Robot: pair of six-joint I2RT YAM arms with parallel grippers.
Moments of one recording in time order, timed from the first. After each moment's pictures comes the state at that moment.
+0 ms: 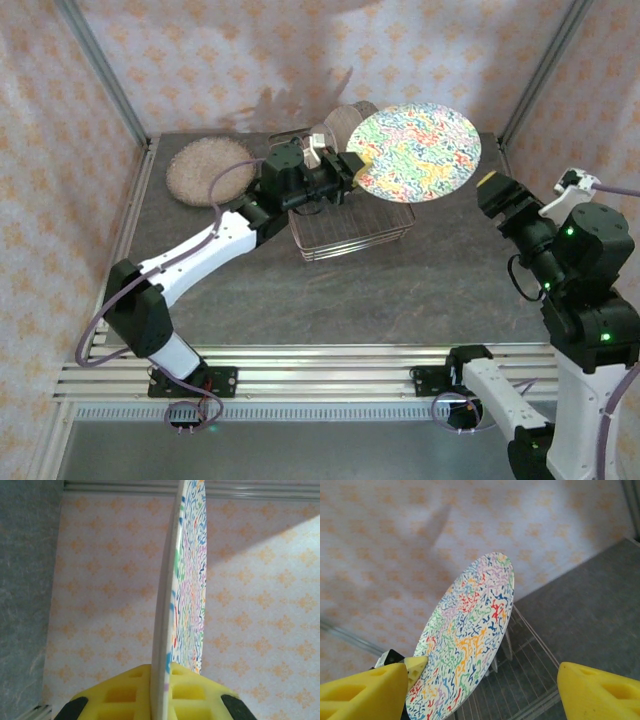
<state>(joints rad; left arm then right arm) -0.64 1.57 1.36 0.16 0.34 -1.58 0.09 0.78 1.54 -0.95 -0.06 0.65</state>
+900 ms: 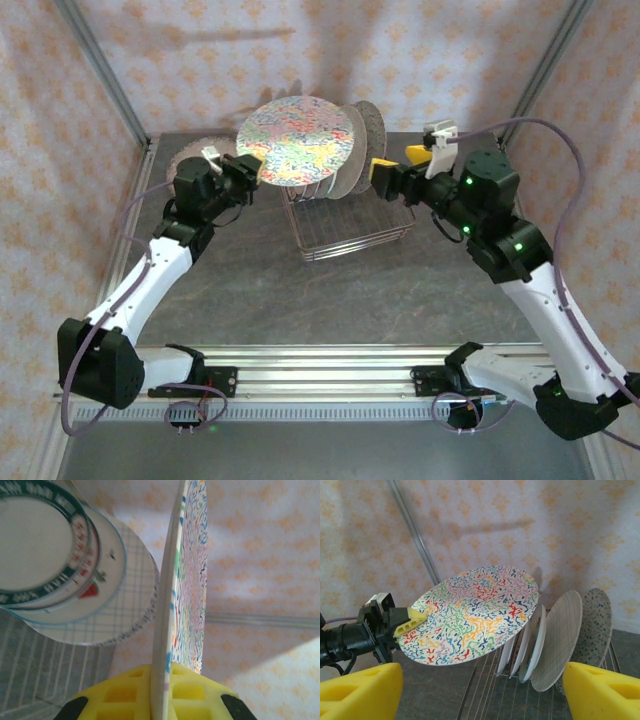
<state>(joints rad) -0.19 1.23 0.98 0.08 0.28 -1.48 0.55 1.05 1.40 -0.49 -0.10 0.21</state>
